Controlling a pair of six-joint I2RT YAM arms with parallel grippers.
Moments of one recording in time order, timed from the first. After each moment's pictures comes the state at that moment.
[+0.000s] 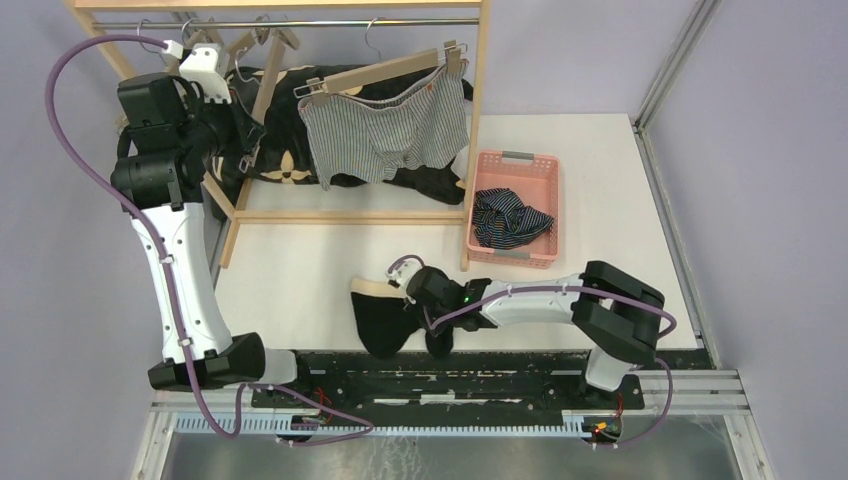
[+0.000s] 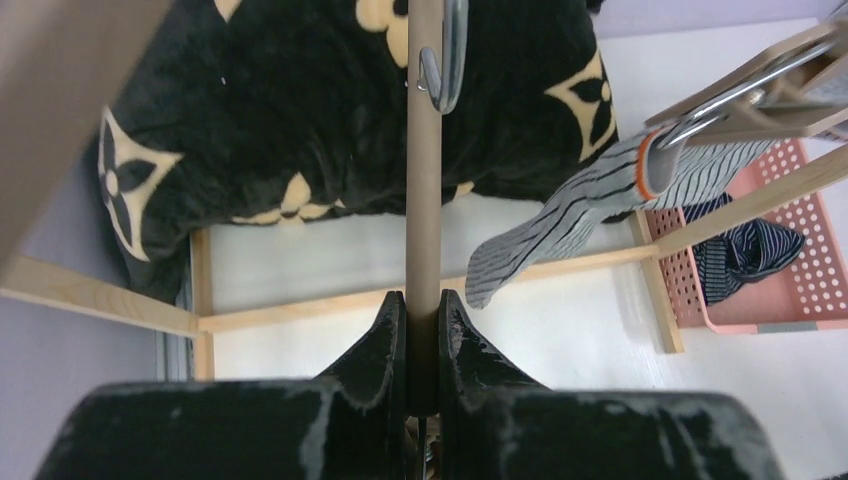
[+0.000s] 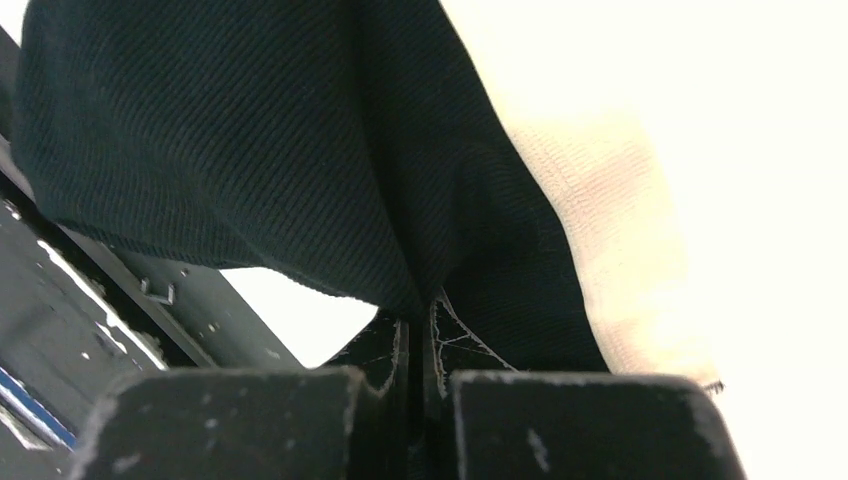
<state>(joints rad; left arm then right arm) 0.20 1.38 1.98 -1.03 0.40 0.10 1.16 1.72 0.92 -0.12 0.08 0.24</state>
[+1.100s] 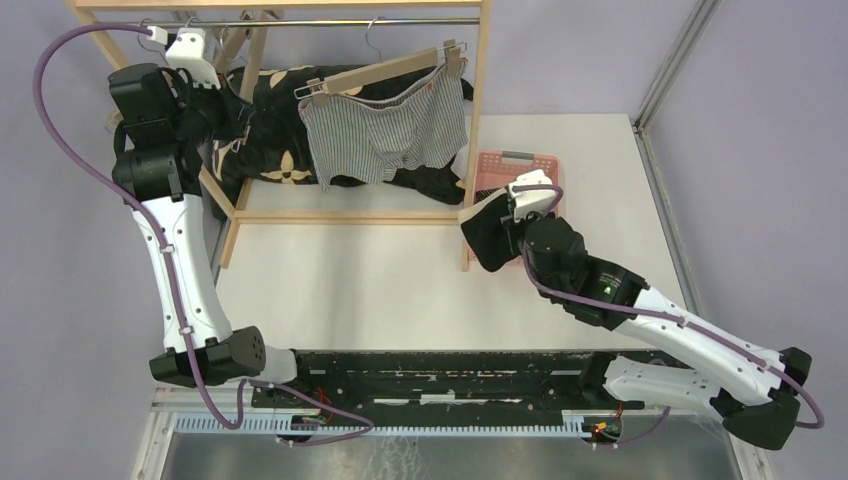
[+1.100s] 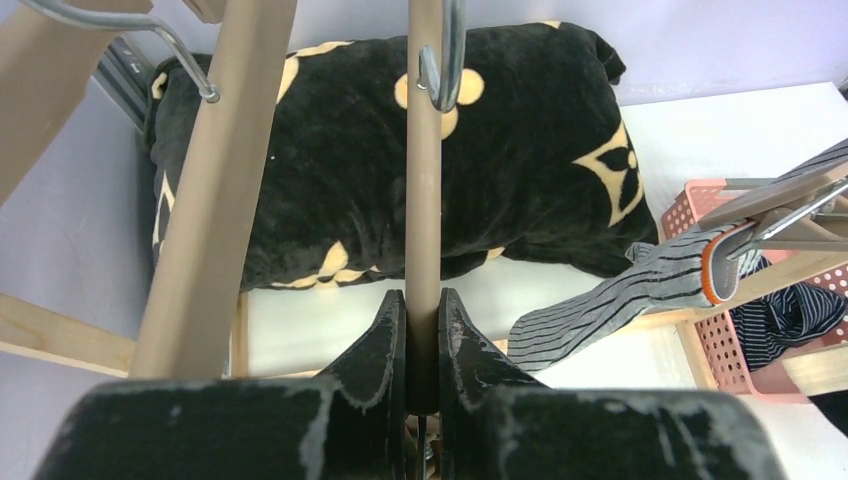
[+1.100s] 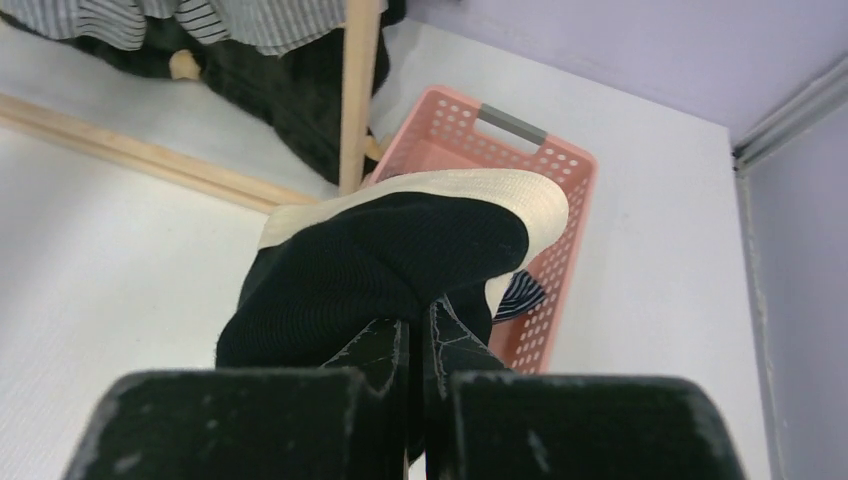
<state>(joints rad) 0.24 1.40 1.96 -0.83 0.42 0.09 0.99 0.97 1.00 -0.34 0.76 0.03</state>
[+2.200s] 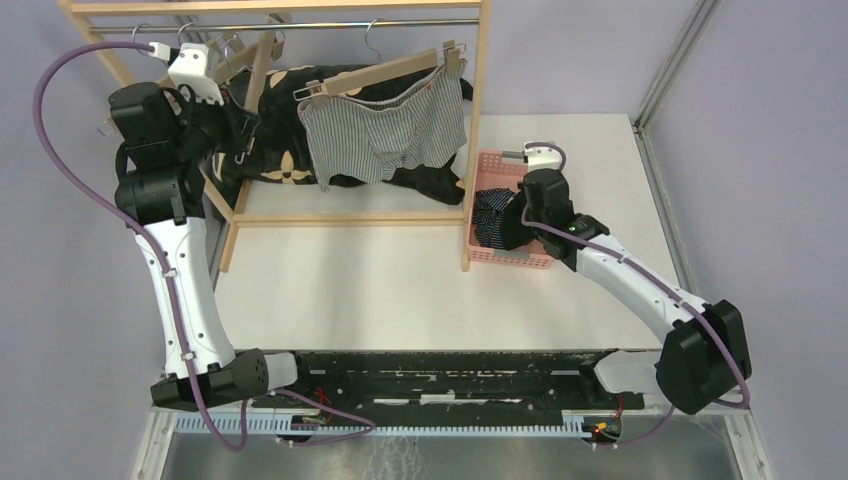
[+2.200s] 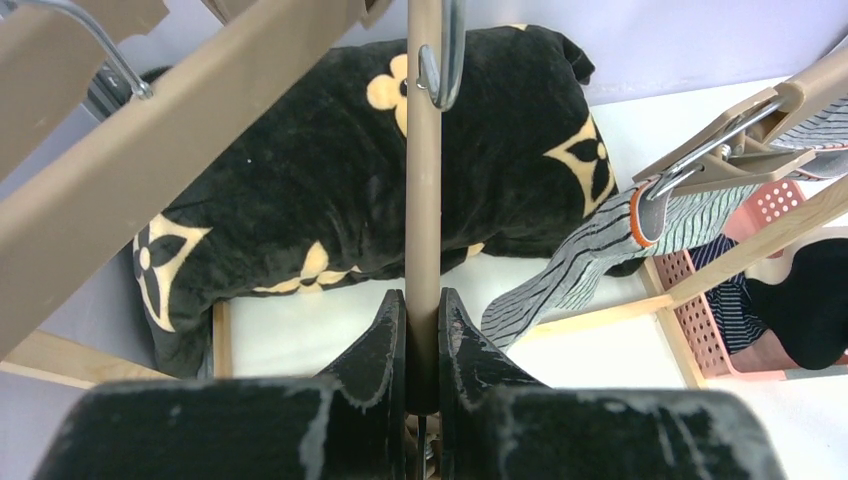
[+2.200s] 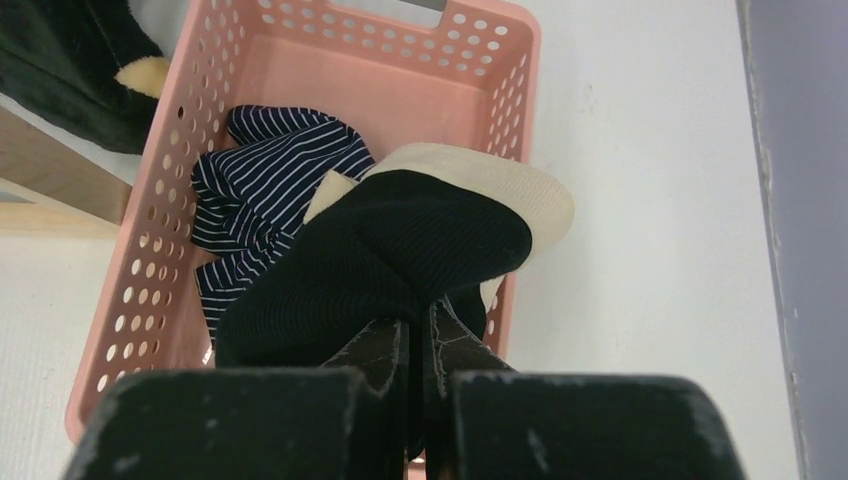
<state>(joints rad) 0.24 1.29 1.83 -0.79 0.47 0.09 0.49 1.28 0.95 -0.22 0.53 0.09</state>
